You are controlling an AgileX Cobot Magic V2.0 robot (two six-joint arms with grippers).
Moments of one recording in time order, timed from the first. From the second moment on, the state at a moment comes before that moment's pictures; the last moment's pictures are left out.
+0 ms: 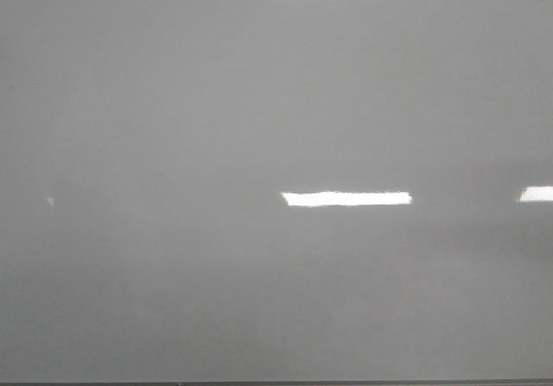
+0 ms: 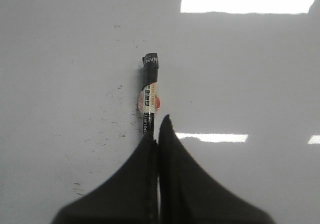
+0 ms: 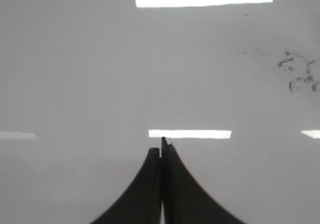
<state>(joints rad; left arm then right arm) -0.03 0.00 0.01 0.01 0.04 -0.06 0.01 -0.01 0.03 0.04 -0.01 0.00</state>
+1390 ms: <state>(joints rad) -0.03 0.12 -0.44 0.10 0.21 -0.06 0.01 0.19 -0.55 0.04 0.44 0.00</state>
